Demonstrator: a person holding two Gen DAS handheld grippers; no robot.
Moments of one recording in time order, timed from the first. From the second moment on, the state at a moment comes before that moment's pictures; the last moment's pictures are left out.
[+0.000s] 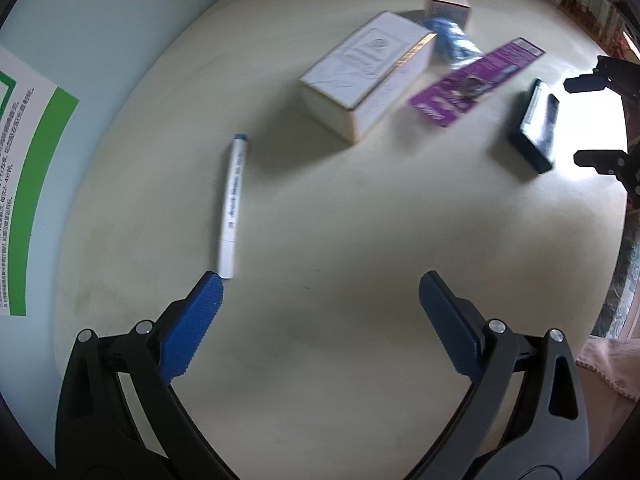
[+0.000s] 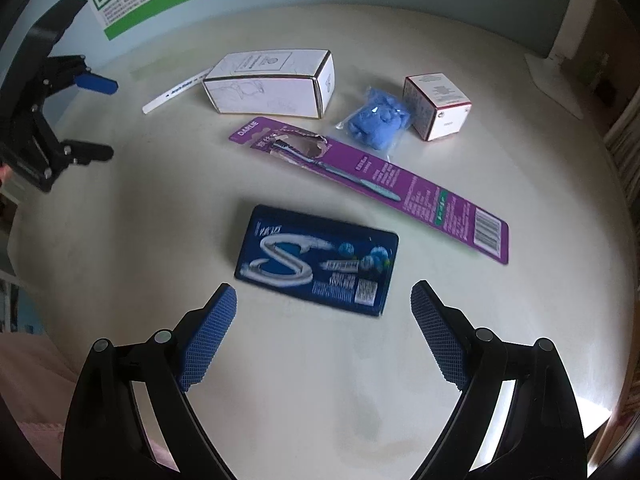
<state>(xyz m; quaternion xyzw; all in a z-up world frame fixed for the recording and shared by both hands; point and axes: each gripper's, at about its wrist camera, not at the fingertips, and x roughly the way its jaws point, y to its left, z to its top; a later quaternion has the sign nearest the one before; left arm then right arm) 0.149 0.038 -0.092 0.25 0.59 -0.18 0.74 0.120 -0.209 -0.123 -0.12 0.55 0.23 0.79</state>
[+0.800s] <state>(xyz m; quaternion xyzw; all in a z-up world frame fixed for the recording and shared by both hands) 0.218 0.100 -0.143 0.21 0.63 -0.19 0.72 0.169 -0.177 -0.141 -0.13 0.58 0.24 0.77</state>
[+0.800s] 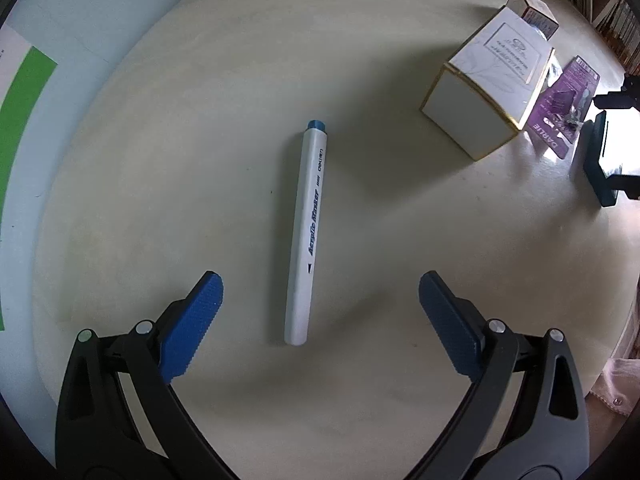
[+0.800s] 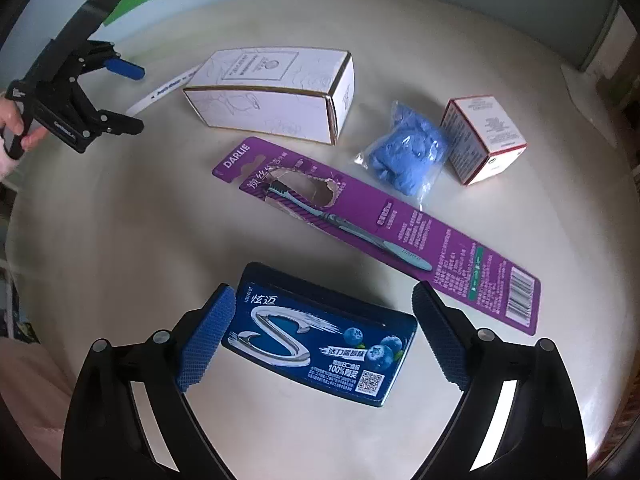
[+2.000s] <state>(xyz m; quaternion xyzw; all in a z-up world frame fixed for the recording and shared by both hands) 0.219 0.076 -0.143 0.18 0.64 -0.27 0.70 0.141 -0.205 -0.126 -0.12 0.57 0.25 0.77</state>
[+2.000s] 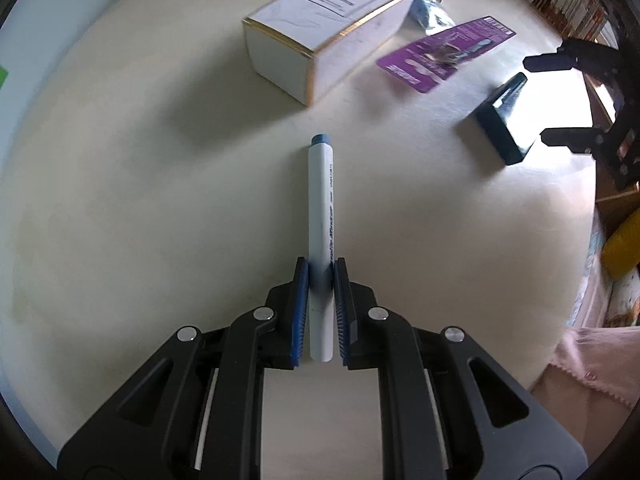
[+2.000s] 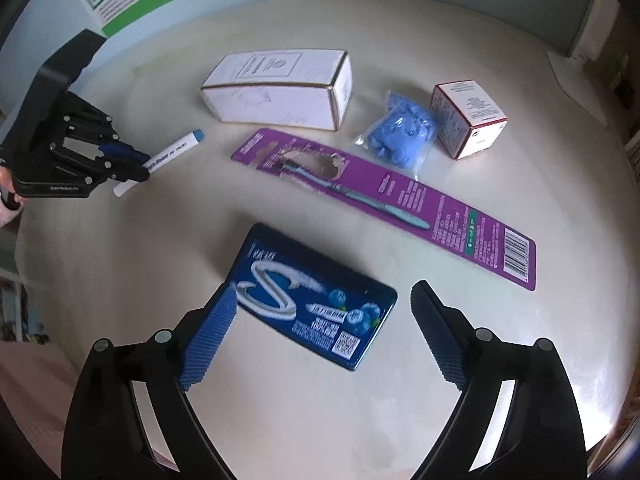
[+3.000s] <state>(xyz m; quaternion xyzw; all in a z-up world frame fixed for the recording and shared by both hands) 0.277 0.089 -0.152 0.13 0.65 -0.18 0.73 0.125 -0.170 -0.147 -0.27 0.52 0.38 0.71</state>
